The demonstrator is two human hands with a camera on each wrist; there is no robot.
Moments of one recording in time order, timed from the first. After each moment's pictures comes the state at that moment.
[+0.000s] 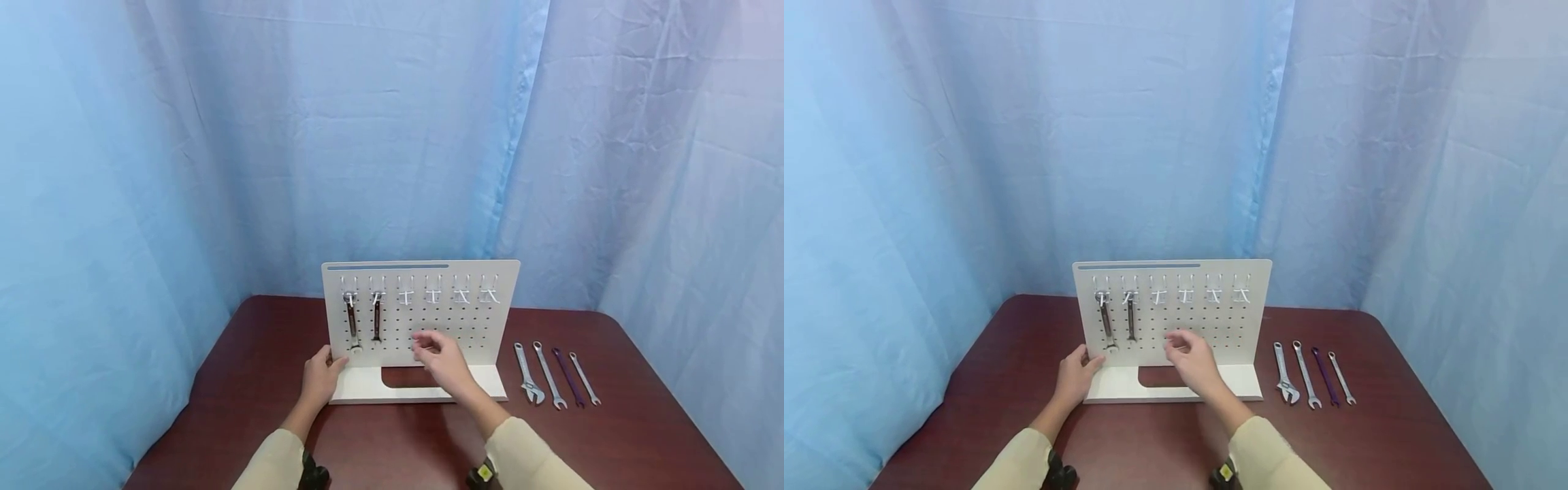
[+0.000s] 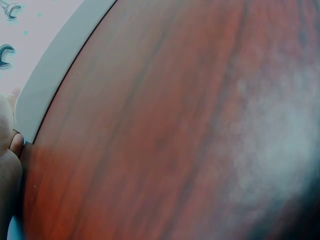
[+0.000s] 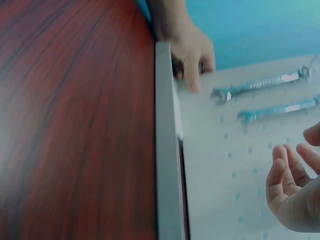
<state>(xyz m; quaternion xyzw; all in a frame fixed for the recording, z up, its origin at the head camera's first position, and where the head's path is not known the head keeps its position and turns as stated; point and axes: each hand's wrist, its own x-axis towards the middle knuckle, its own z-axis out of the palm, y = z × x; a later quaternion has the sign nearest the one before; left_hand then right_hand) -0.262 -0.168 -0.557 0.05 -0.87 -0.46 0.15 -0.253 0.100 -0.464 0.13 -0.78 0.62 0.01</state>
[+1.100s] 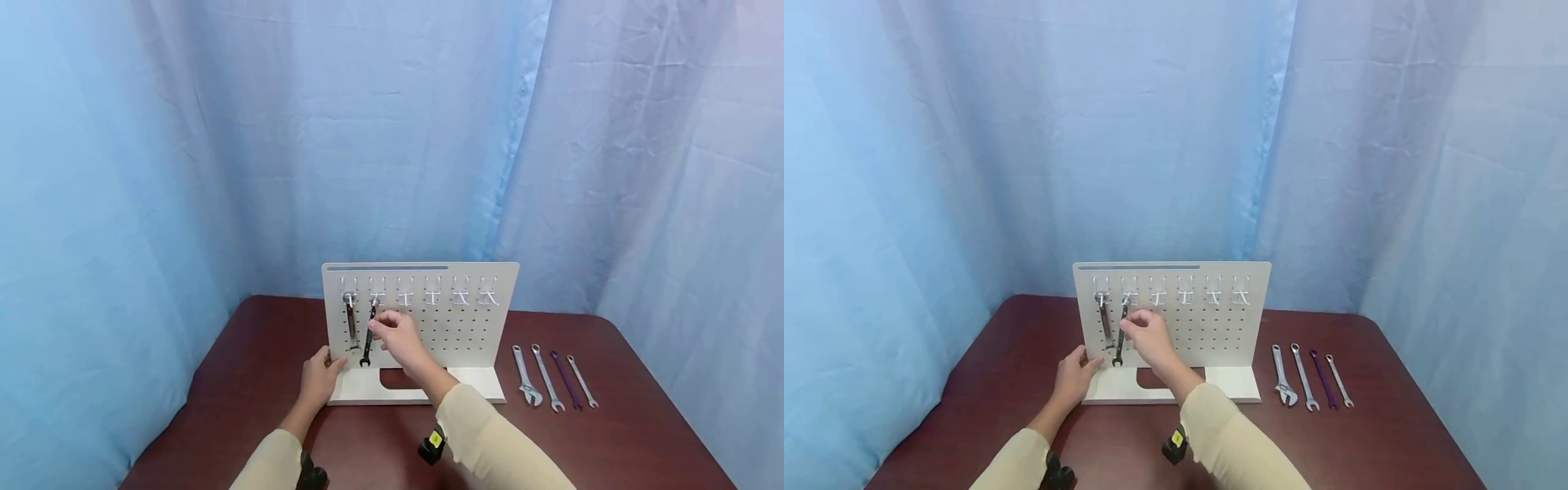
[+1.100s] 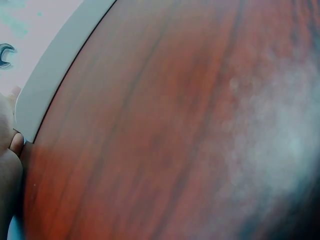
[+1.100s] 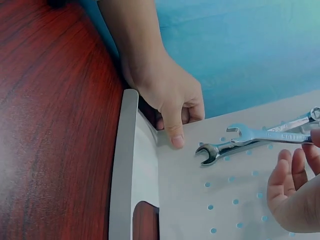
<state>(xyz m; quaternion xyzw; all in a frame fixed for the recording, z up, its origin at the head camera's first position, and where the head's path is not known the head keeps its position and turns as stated) -0.262 -0.168 -0.556 0.05 -0.87 -0.46 0.16 -0.275 0.028 -0.431 0.13 -0.74 0.66 -0.05</state>
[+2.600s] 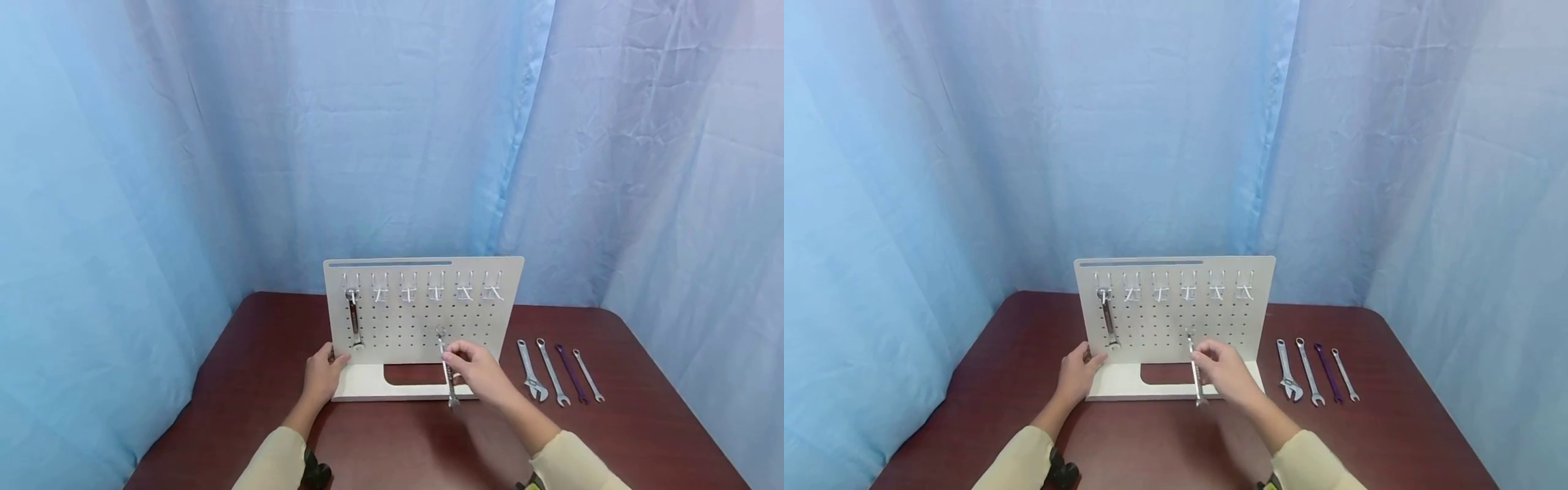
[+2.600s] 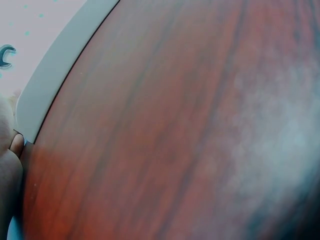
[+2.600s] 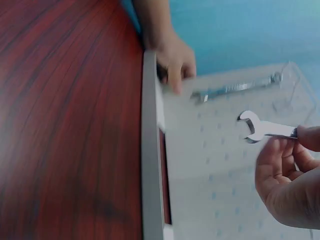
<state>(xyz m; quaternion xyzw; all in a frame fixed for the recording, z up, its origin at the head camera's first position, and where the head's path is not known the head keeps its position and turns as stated) -0.265 -0.169 -0.557 0.05 -0.88 -0.46 0.14 -0.229 0.150 -0.444 0.13 -0.78 0.61 -0.07</state>
